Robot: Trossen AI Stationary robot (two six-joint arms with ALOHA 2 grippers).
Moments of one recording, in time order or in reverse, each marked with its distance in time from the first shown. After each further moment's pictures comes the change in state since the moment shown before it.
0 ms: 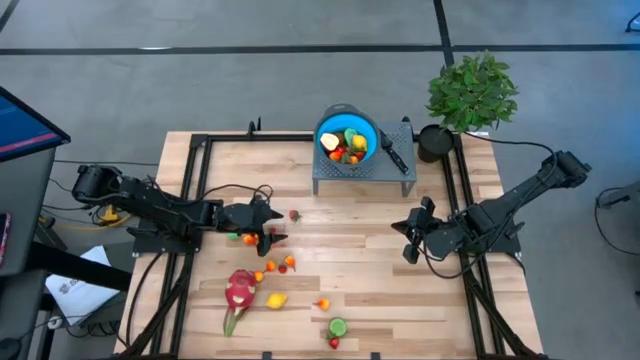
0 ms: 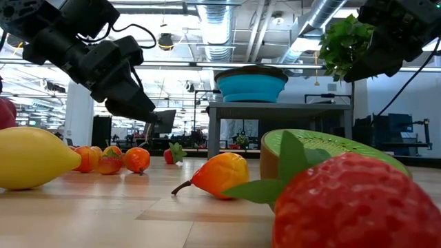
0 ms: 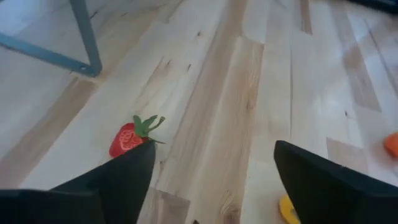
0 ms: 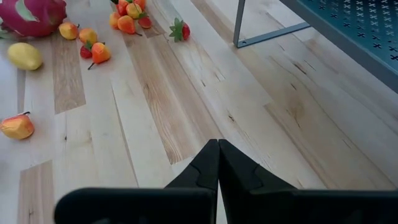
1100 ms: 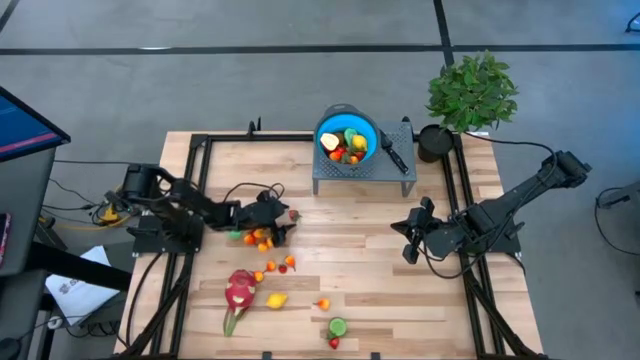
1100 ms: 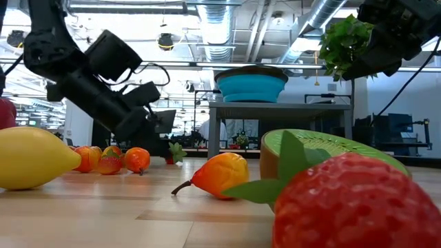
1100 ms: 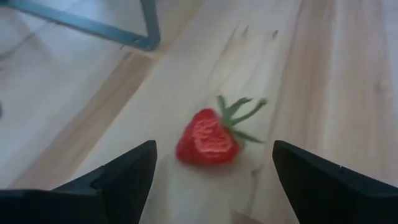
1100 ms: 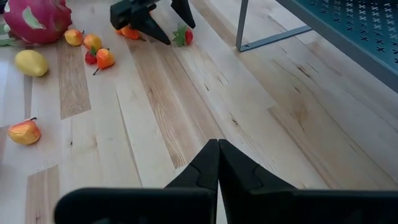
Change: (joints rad) left arm 0.130 0.454 -0.007 0.394 -0.091 0.110; right arm 0.000 0.000 0.000 0.023 0.000 0.000
